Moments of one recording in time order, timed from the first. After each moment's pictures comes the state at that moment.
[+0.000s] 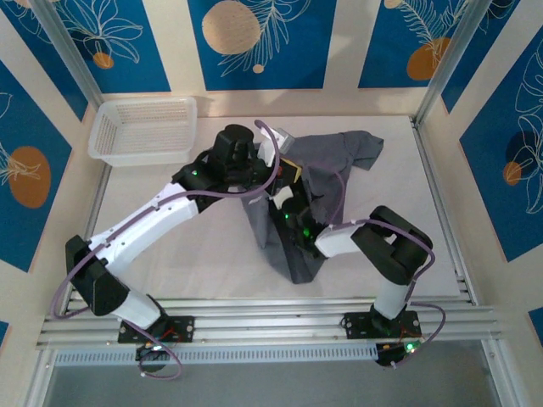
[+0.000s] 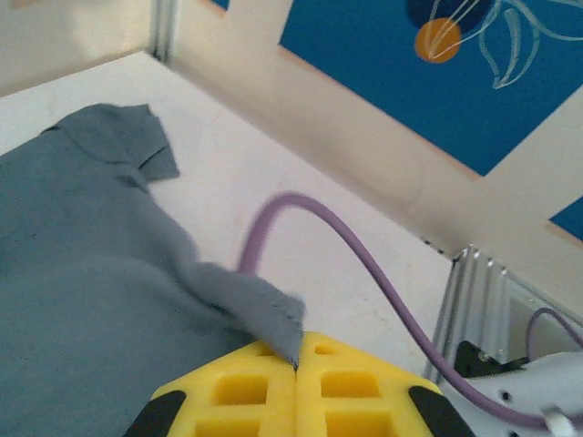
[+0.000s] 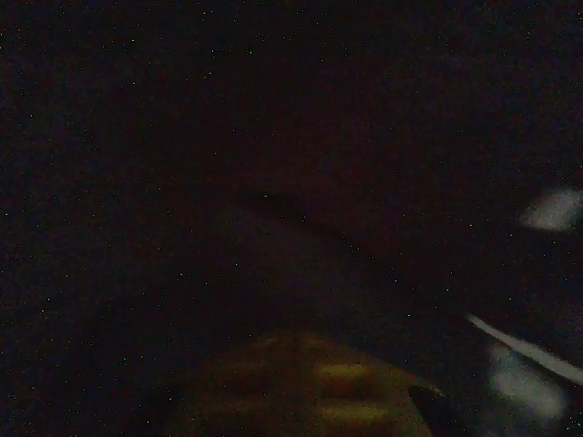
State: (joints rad) left arm -0.78 1.51 1.51 -0.39 0.41 -0.21; right arm 0.77 1.76 0.71 0.79 0.51 -0.19
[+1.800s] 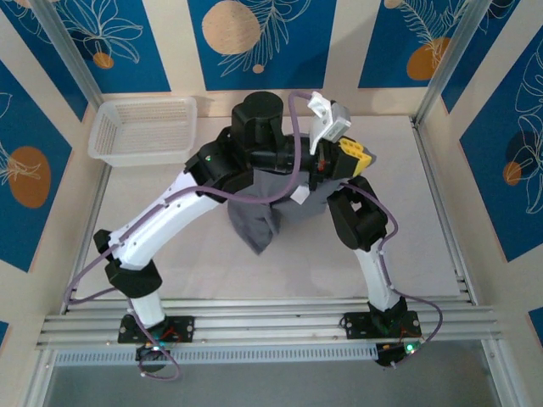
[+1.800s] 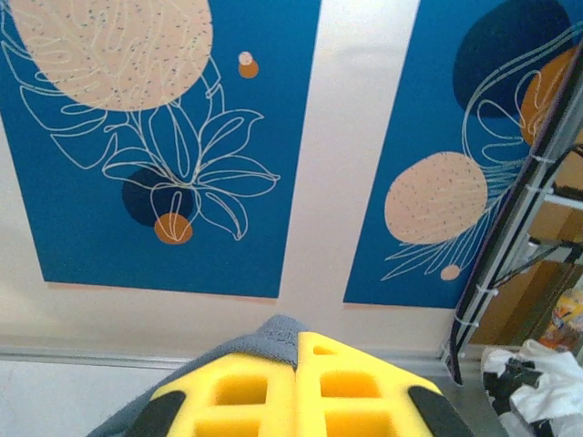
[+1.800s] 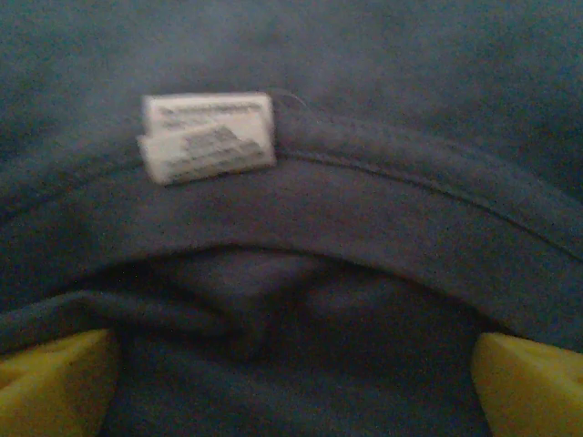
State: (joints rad) left arm -1.06 1.76 2.24 -0.52 0.59 -0.07; right arm 0.65 2.21 1.70 -0.79 0.06 0.36
